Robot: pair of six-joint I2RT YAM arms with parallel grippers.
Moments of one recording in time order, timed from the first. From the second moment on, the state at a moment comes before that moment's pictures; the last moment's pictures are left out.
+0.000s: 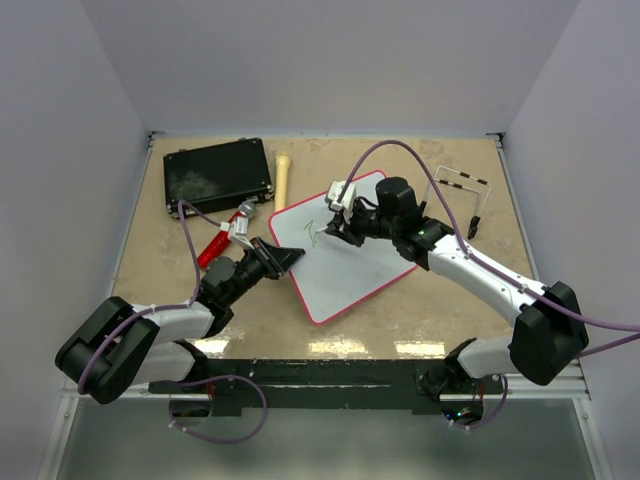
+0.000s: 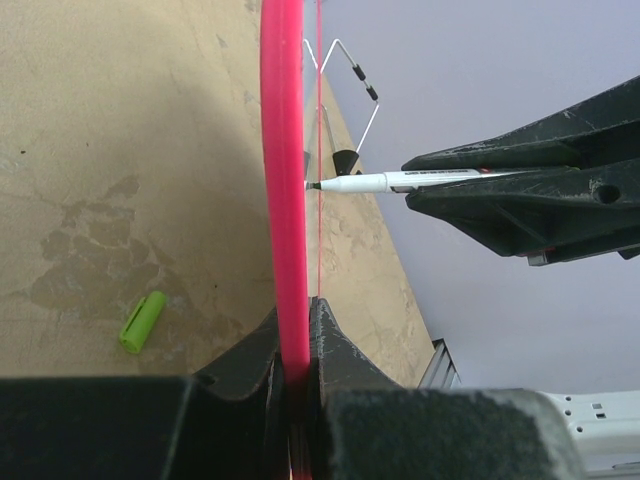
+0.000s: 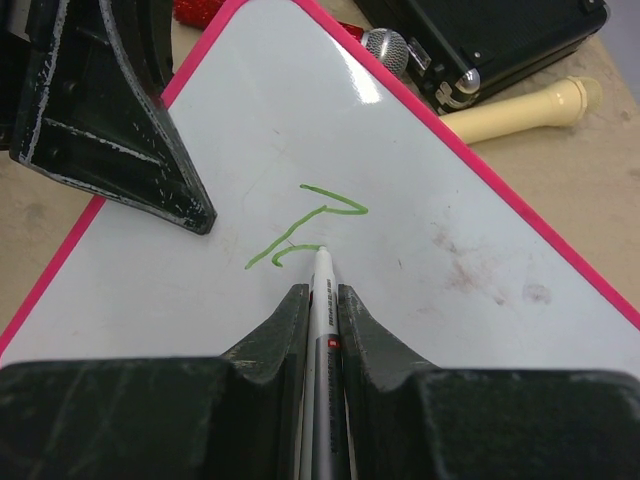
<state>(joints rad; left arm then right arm) -0.58 1.26 0.20 1.06 0.17 -0.95 0.62 1.37 1.01 -0.09 -0.48 -0.40</state>
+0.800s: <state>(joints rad) -0.58 1.26 0.20 1.05 0.16 -0.96 0.62 1.37 1.02 -0.20 -0.55 -0.51</state>
